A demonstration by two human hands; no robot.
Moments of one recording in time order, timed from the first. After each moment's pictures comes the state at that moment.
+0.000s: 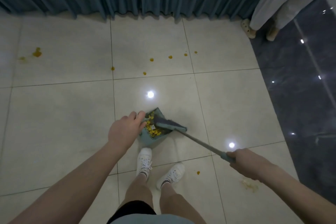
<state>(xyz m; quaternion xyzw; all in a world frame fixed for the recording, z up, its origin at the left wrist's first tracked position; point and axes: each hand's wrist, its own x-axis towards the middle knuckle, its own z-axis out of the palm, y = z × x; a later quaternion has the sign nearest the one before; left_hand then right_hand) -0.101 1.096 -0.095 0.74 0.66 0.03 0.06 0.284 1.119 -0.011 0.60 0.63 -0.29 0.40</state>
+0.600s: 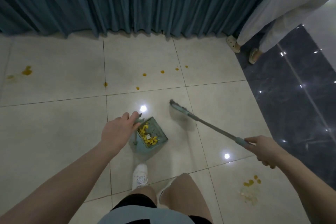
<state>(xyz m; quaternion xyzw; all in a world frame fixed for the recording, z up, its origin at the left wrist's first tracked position) -0.126 1.137 -0.084 0.76 0.65 0.06 0.03 0.310 1.170 0.043 0.77 0.52 -0.31 0.19</state>
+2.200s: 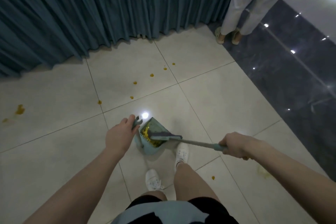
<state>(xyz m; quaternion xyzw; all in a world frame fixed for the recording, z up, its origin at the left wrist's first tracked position) -0.114 1.164 -0.089 0.74 0.67 0.04 0.11 0.253 1.135 0.007 0.67 0.56 -0.36 0.34</state>
